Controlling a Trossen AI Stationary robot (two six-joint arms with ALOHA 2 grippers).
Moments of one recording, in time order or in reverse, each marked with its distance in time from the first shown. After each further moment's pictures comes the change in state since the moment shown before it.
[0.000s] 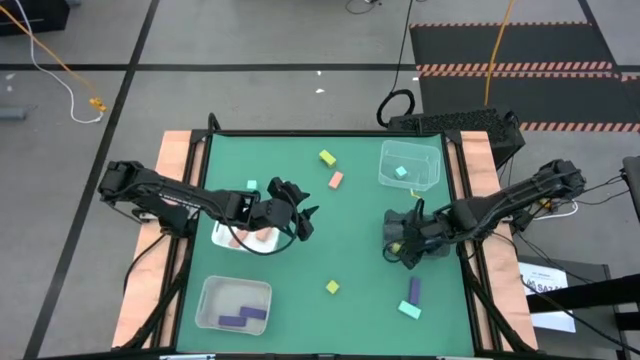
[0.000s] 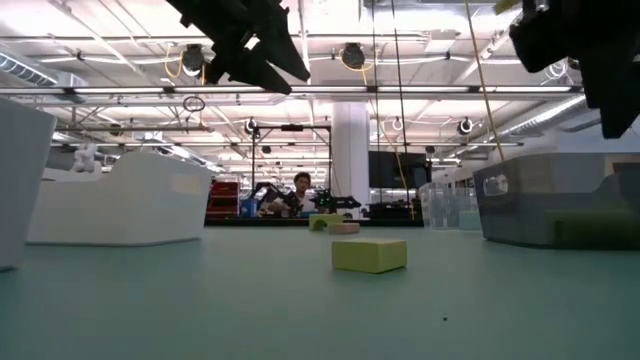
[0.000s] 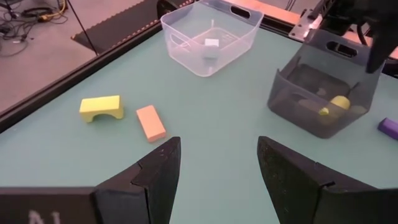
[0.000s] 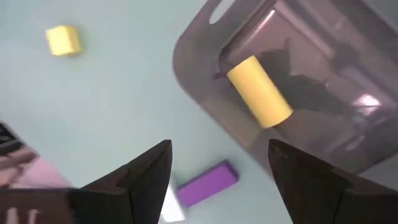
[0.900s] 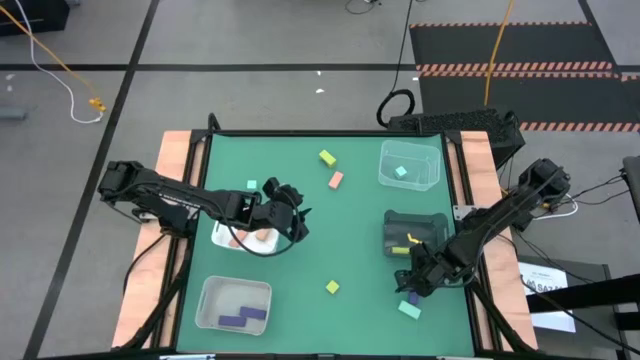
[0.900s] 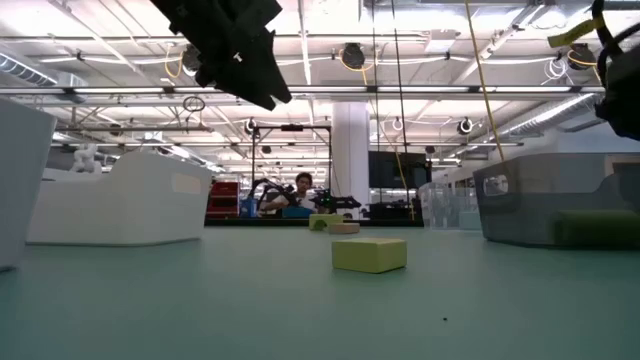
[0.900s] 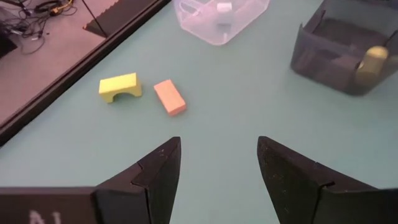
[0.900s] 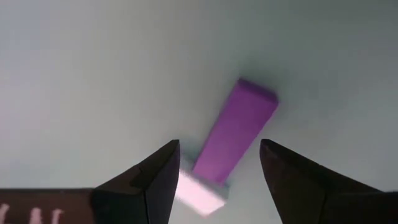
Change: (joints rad) left arm 0.000 -0.001 0.000 -0.148 0.000 0.041; right arm 0.323 0.196 -0.179 0.371 -0.052 0.821
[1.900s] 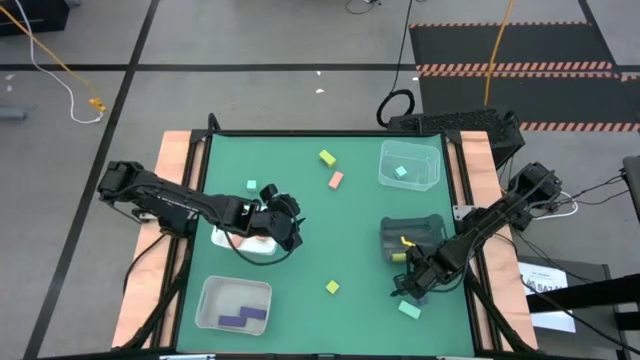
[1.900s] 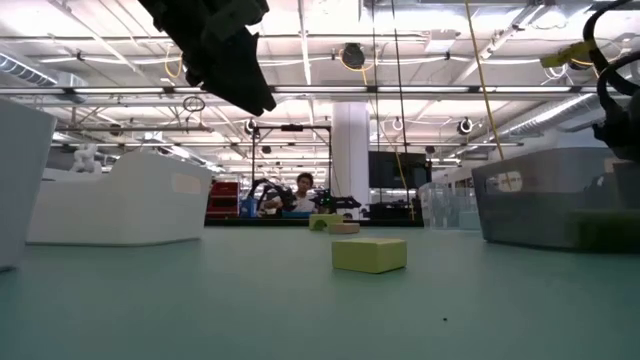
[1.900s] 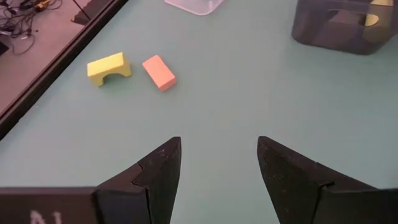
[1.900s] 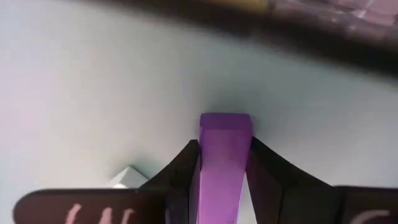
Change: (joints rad) left arm -0.054 0.000 0.001 -0.103 0.023 0.009; right arm 0.001 0.121 -0.002 0.017 -0.022 -0.134
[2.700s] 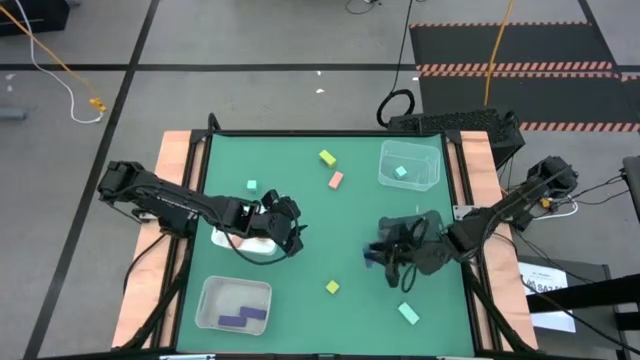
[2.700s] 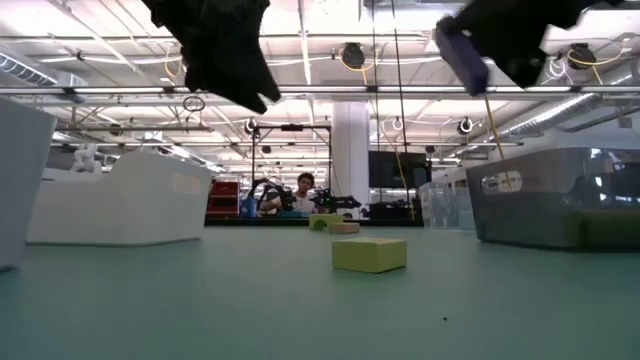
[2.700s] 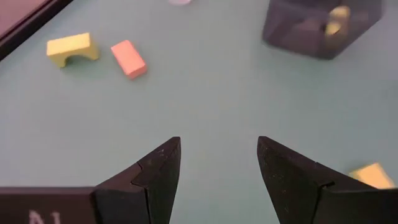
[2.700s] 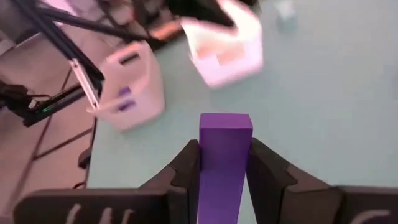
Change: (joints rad) left arm -0.015 0.000 0.000 0.029 0.094 -0.108; right arm -0.142 -0.245 0.000 0.561 0.686 -1.160
